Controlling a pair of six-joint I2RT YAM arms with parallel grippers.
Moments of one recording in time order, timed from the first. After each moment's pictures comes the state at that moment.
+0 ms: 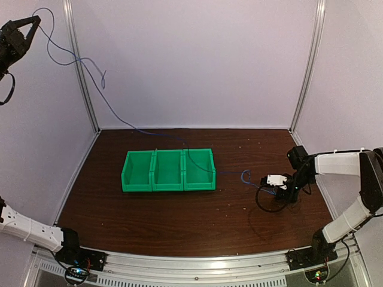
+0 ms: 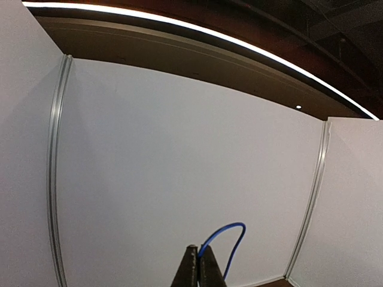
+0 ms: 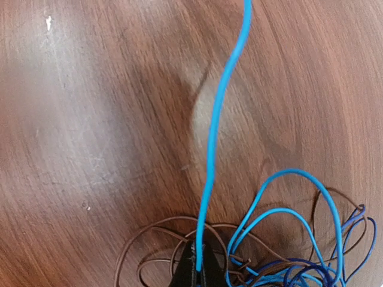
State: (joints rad) left arm -1.15 1.03 1.93 -0.36 -0.77 0.21; right arm 0.16 1.46 0.73 -0.58 -0.21 -1.04
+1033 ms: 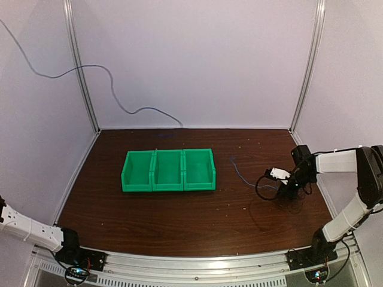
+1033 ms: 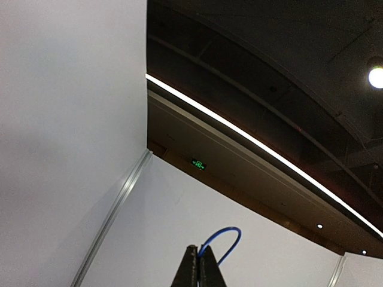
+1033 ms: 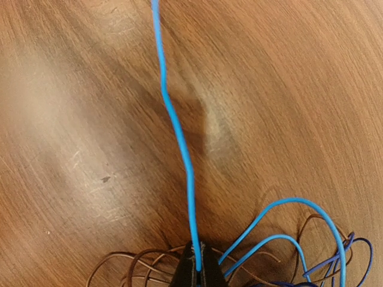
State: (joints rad) left arm -1.15 1.06 2.24 0.03 -0.83 0.52; right arm 0.08 1.51 0.73 -0.47 -0.24 -0.84
